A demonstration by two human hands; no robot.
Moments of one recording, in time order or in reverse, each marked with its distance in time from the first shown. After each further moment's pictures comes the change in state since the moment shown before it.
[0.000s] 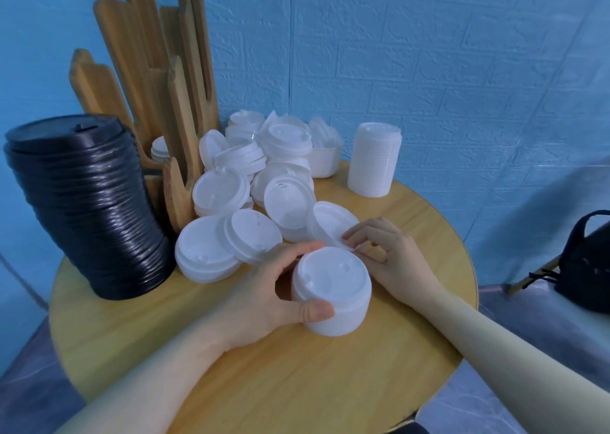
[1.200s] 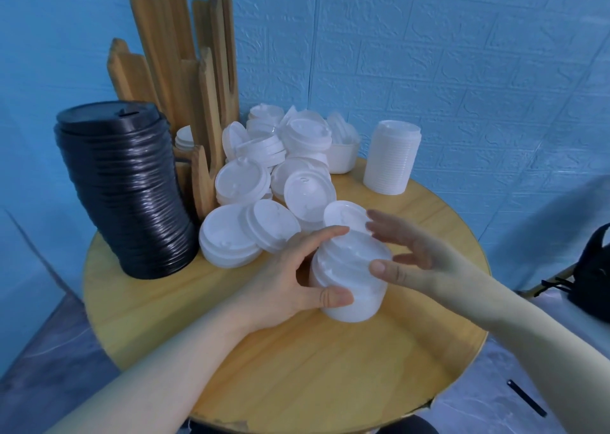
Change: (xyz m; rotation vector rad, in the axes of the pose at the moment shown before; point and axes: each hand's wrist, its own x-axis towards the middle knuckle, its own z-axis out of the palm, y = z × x) left_hand -0.003 0.006 0.001 0.046 0.015 0.060; right_hand -0.012 -0.065 -0.042 0.363 -0.319 0.448
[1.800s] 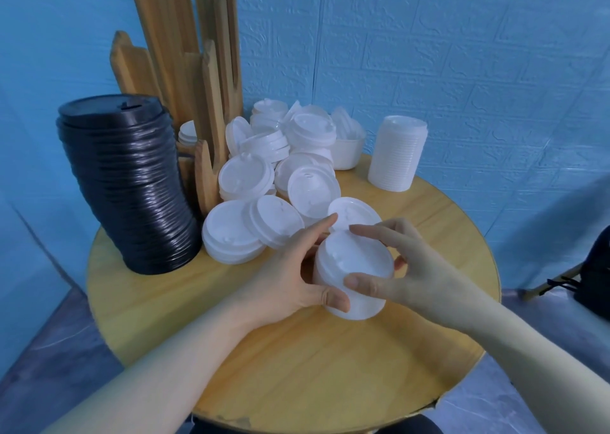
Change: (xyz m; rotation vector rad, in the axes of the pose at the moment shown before) left_hand 0.002 -0.004 0.000 -0.039 0.010 -0.079; right_hand 0.004 -0.006 0.022 -0.195 0.033 0.018
